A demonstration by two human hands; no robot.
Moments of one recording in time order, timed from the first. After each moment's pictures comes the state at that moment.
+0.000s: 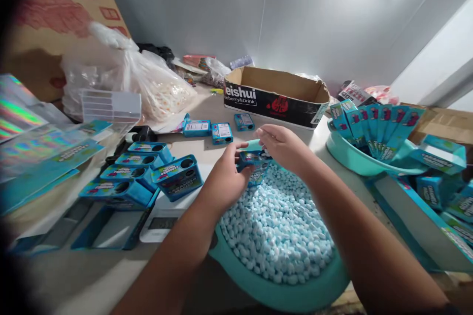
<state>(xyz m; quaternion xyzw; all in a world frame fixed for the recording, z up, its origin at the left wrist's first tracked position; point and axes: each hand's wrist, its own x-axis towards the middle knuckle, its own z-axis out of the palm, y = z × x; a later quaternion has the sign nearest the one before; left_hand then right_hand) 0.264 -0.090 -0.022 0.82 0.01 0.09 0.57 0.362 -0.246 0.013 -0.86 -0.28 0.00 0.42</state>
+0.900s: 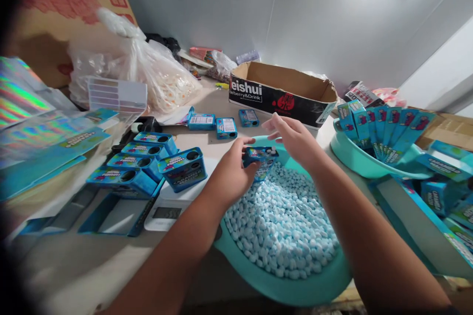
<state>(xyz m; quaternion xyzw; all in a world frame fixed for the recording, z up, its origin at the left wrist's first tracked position) 0.264 -0.090 -0.020 0.82 0.00 0.10 0.56 0.358 -0.238 0.027 -0.83 -0.18 0.02 0.53</state>
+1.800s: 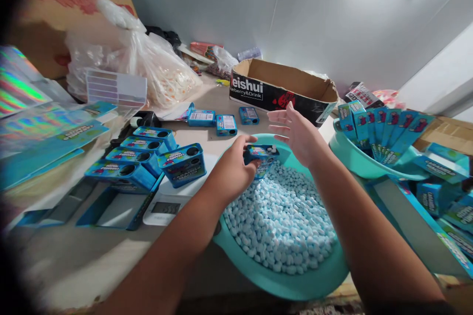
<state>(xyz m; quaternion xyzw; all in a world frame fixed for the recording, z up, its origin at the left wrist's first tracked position) 0.266 -0.091 -0.025 0.82 -0.01 0.11 0.56 0.361 -0.240 0.036 -0.76 -0.12 0.10 0.63</state>
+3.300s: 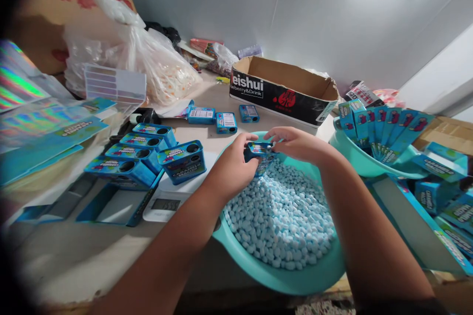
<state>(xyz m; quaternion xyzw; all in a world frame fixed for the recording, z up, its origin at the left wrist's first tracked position) 0.267 -0.092 -0.025 0.82 -0.02 0.12 0.55 0.373 -0.264 0.026 -0.89 -0.28 0.18 0.31</state>
